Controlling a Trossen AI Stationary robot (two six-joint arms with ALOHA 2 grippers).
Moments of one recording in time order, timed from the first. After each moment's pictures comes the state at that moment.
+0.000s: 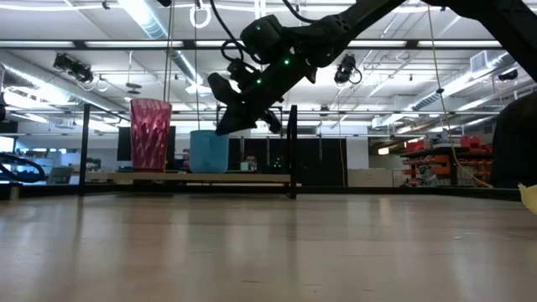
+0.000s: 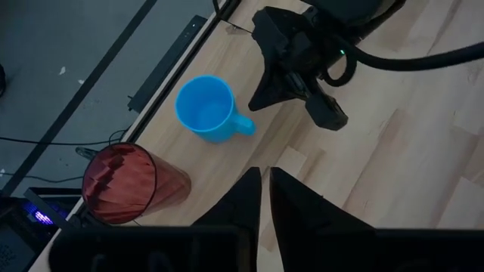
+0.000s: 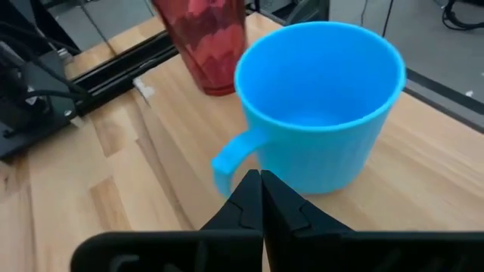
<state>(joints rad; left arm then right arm) 0.17 1.34 1.87 -1.53 -0.32 -0.28 -0.22 2.08 1.54 -0.03 0.20 0.37</state>
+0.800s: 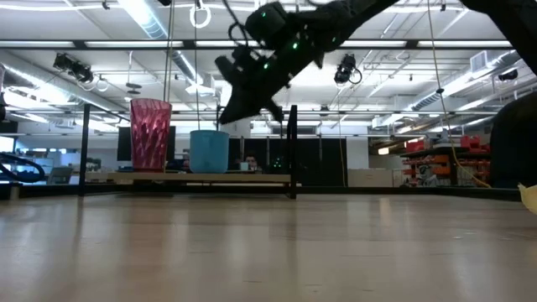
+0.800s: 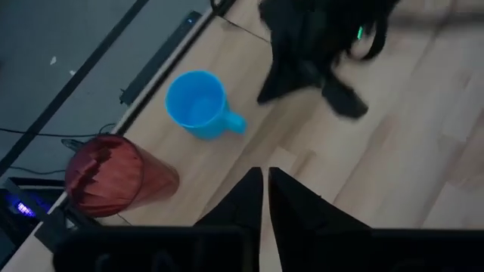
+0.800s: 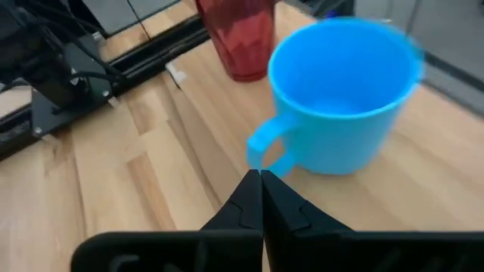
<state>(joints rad) 0.13 1.34 1.85 -1.52 -0.32 -0.36 -0.21 2.00 1.54 -0.15 0.12 0.36</state>
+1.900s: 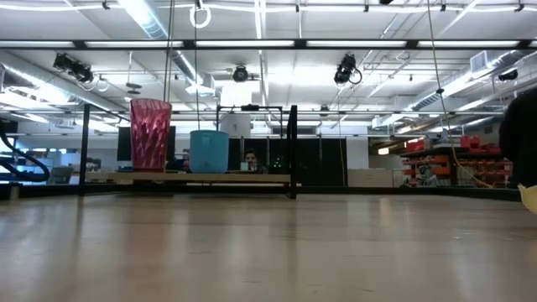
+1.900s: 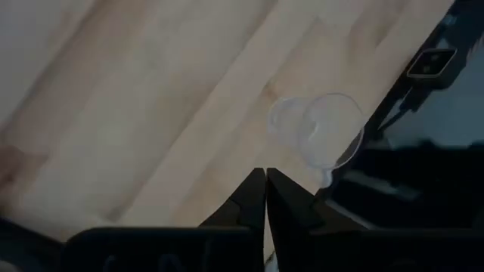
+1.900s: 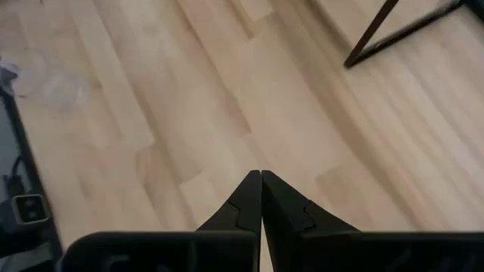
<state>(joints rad) -0.69 1.35 1.28 -1.12 -0.10 -1.35 0.36 1.43 1.54 -1.23 0.34 0.81</state>
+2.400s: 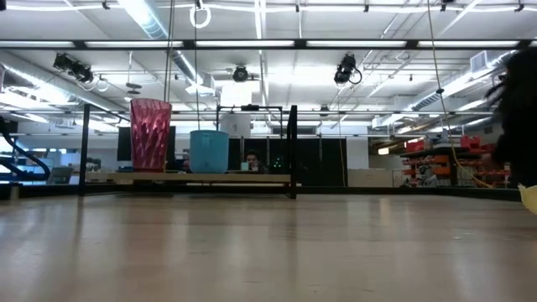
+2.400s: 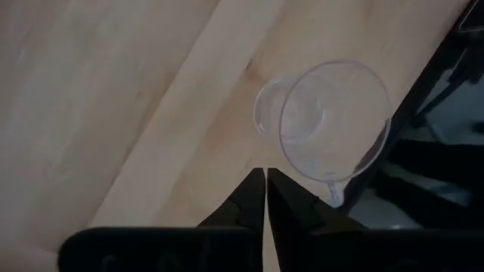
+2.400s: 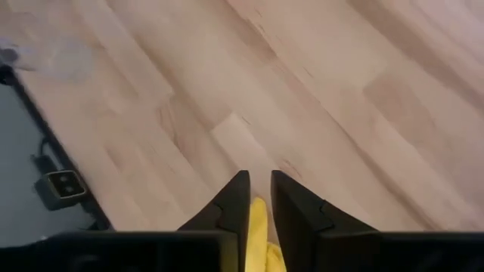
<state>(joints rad) -0.79 1.61 1.30 -0.98 -0.13 -1.34 0.59 1.45 1.43 -1.23 0.34 1.27</state>
